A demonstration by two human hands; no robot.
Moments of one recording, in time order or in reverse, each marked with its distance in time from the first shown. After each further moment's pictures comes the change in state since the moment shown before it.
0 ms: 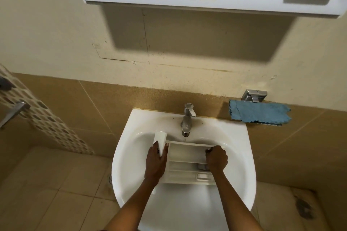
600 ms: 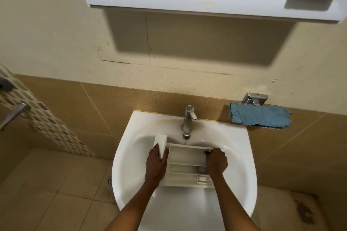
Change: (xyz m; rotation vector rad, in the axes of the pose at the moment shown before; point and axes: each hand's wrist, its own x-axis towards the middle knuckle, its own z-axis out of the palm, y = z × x) left_hand 0.001 -0.002 -0.001 0.013 -0.021 -0.025; right_hand -0.006 -0.004 -0.001 -0.053 0.013 -0.007
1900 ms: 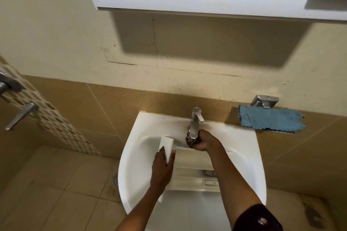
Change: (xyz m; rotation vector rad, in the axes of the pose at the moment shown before) left_hand 0.001 -0.006 0.001 0.010 -0.015 0.019; right_hand 0.036 -0.090 0.000 1.134 -0.963 0.452
